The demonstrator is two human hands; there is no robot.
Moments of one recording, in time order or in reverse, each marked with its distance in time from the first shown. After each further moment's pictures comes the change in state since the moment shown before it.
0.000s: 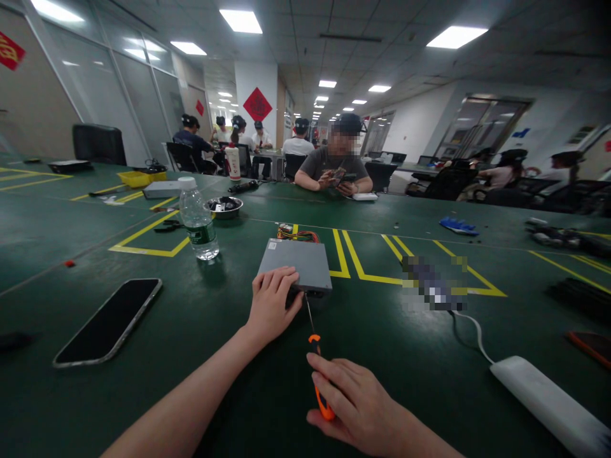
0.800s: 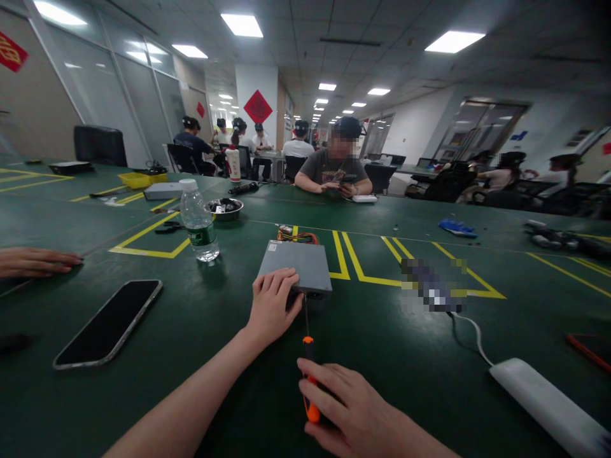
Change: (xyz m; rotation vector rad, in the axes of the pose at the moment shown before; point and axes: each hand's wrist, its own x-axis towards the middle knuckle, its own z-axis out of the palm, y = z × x) left_hand 0.000 0.000 0.000 0.015 0.007 0.009; right_hand -0.001 -0.004 -0.001 0.136 -0.228 0.073
